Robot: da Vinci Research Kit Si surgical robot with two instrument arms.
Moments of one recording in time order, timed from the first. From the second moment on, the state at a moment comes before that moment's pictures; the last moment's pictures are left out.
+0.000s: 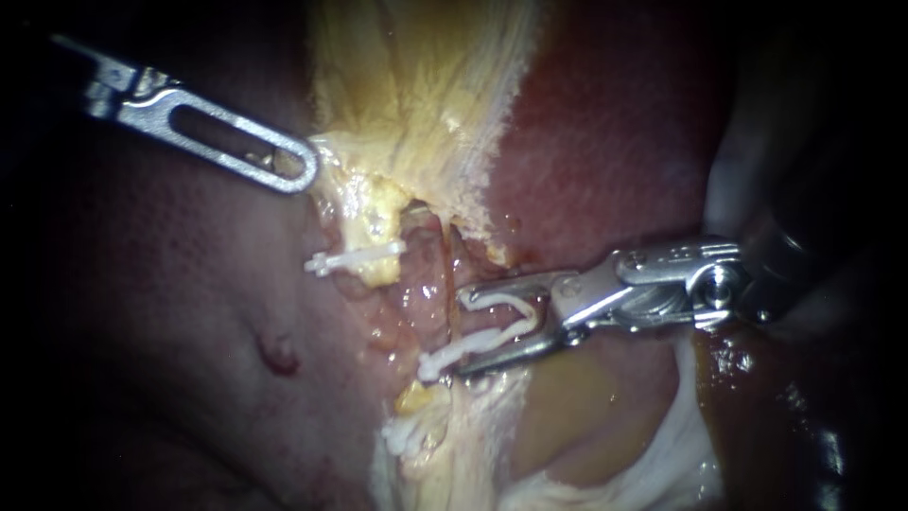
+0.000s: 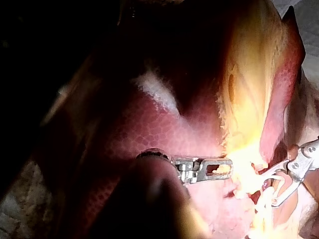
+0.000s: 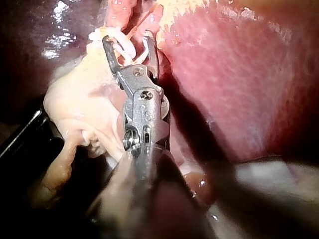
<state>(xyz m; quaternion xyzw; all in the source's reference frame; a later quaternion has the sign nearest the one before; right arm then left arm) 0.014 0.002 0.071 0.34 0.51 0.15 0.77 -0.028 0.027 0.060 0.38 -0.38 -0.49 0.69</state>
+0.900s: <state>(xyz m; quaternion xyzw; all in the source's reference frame) 0.016 0.002 0.072 0.40 0.54 0.18 0.72 -0.028 0.027 0.060 0.38 -0.38 -0.49 0.69</state>
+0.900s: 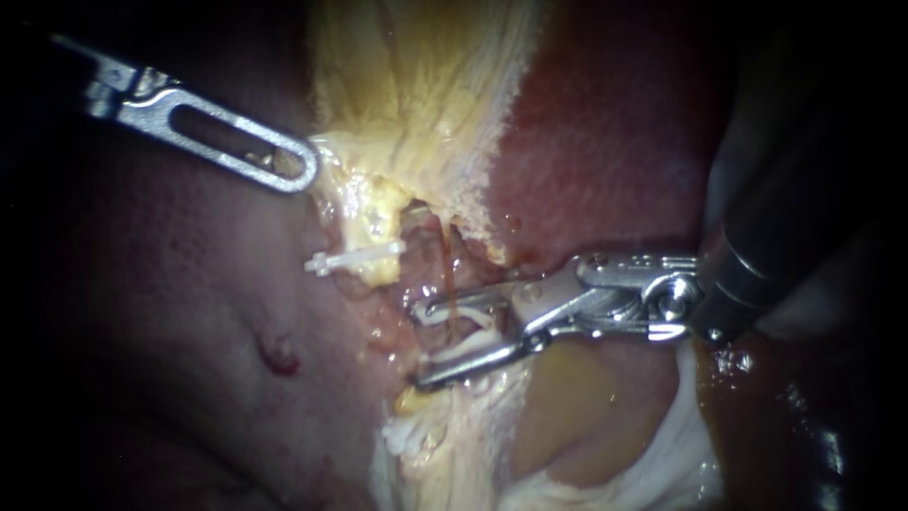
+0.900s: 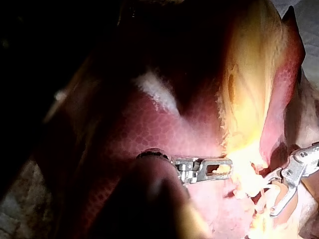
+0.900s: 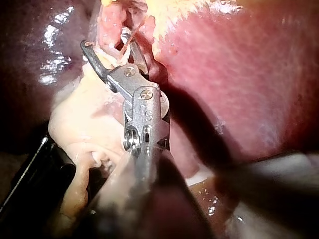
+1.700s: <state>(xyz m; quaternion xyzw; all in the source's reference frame) 0.017 0.001 0.067 0.46 0.57 0.17 0.66 -0.028 0.027 0.060 0.38 -0.38 -0.49 0.69</state>
